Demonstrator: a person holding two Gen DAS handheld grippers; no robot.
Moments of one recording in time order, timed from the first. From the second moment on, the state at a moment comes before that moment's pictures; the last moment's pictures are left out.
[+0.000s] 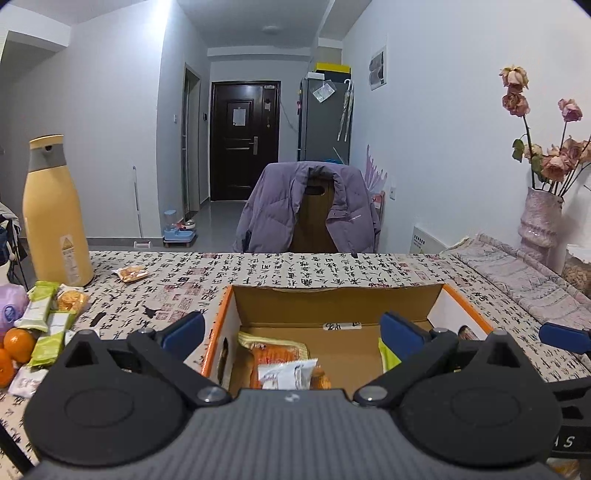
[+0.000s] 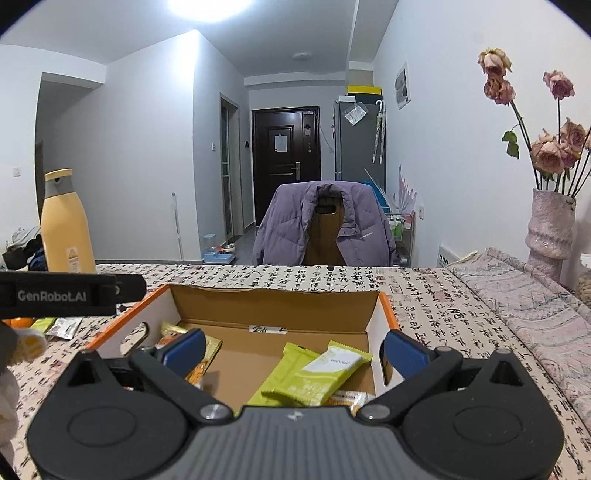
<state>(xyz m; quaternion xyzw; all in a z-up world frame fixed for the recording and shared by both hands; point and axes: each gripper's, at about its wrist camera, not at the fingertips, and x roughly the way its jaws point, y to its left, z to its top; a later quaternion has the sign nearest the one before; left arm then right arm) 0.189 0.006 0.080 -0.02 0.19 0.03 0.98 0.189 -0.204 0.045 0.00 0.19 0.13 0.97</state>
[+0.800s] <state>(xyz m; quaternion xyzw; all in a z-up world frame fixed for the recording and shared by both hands) 0.088 0.013 0.028 -0.03 0.24 0.04 0.97 0.086 -0.239 0.007 0.00 0.22 0.12 0.97</state>
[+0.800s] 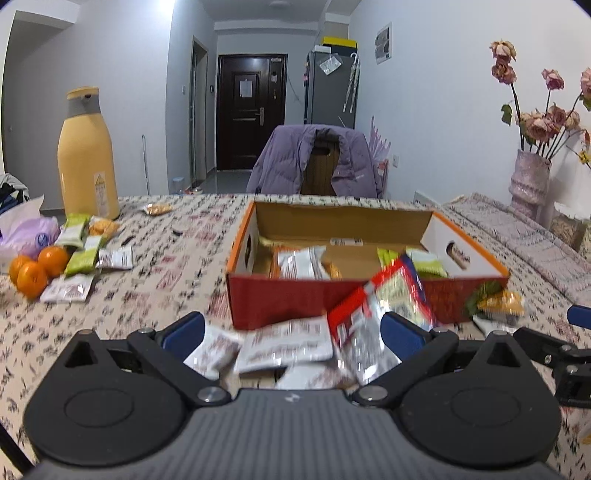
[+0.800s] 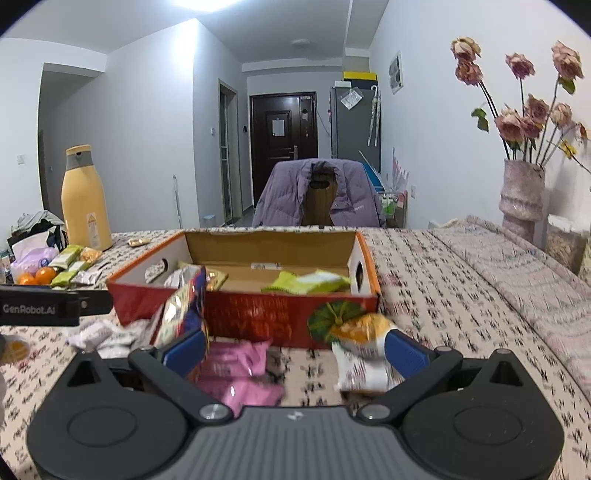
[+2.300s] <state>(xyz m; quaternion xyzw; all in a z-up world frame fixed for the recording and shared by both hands) 0.038 -0.011 -0.035 -0.01 0.31 0.03 0.95 0.050 -0.250 -0.039 0.01 0.26 0.13 0.96</state>
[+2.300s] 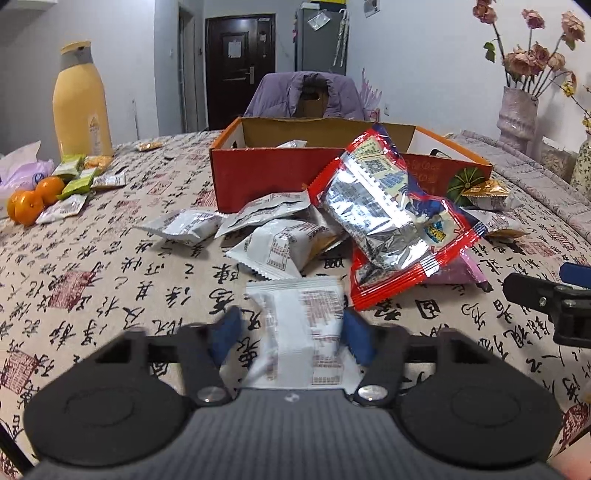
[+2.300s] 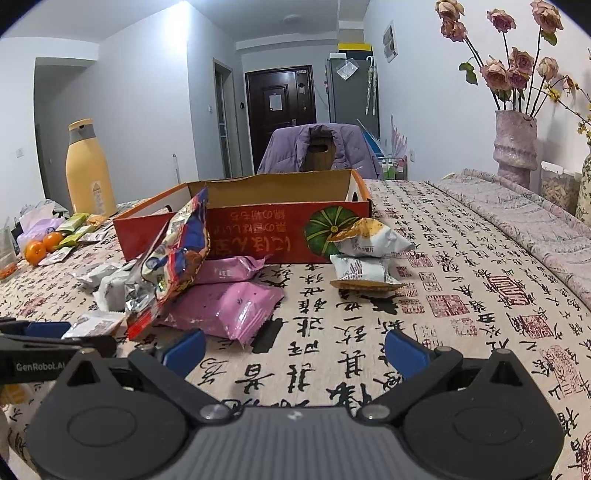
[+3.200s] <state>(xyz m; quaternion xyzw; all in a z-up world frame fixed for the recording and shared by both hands) 0.027 0.023 -0.008 -0.03 0.23 0.02 0.97 0.054 -0.212 -0.010 0.01 0.21 0.16 0.97</state>
